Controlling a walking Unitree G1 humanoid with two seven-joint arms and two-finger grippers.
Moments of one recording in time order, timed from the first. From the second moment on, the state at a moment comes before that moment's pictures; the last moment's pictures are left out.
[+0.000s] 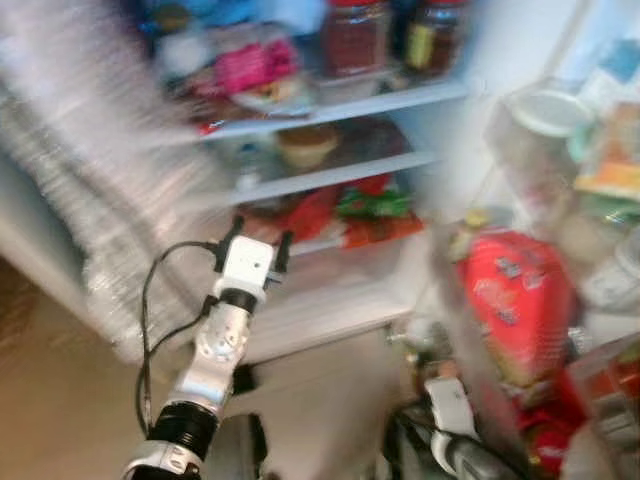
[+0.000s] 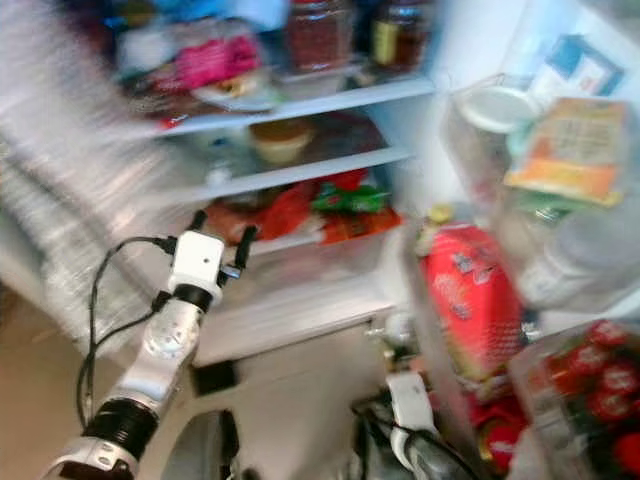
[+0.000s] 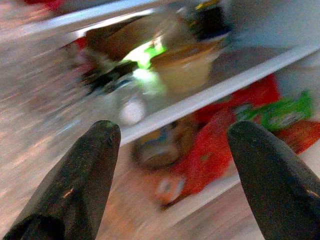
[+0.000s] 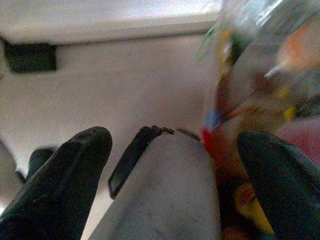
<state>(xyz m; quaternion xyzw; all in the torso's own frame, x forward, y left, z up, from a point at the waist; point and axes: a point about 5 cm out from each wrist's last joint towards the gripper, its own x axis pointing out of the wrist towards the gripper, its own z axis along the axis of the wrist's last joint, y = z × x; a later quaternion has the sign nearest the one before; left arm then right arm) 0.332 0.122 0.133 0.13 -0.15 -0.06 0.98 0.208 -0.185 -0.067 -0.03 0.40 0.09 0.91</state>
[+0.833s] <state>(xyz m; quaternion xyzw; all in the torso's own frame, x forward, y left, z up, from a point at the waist) 0.322 0.150 0.082 0.14 -0.04 -0.03 0.99 0.214 -0.183 -0.063 -0.02 0.38 0.08 0.92</state>
